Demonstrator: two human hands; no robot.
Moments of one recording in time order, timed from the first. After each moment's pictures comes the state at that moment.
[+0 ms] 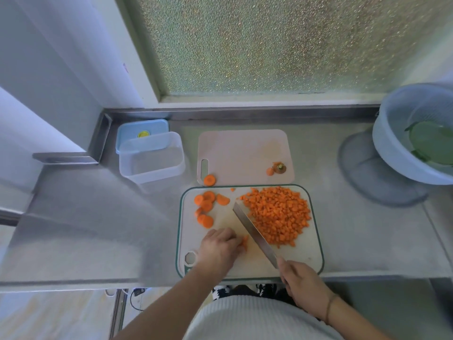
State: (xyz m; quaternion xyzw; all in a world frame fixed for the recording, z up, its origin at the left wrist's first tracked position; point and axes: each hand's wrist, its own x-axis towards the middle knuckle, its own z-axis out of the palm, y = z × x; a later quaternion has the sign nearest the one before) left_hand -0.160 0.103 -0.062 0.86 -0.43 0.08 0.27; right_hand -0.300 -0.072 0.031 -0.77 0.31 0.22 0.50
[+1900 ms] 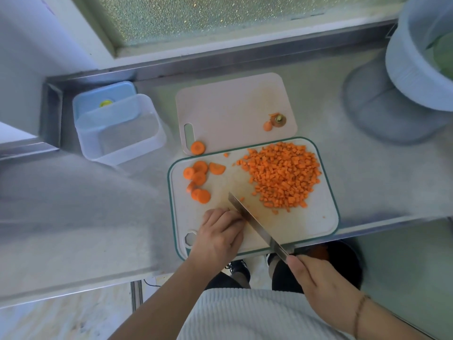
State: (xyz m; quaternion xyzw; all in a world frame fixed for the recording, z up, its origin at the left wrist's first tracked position) left_hand -0.170 0.131 -0.067 0.80 -0.50 0.07 0.34; right_hand -0.341 -0.036 0.020 -0.83 0.26 0.21 0.45
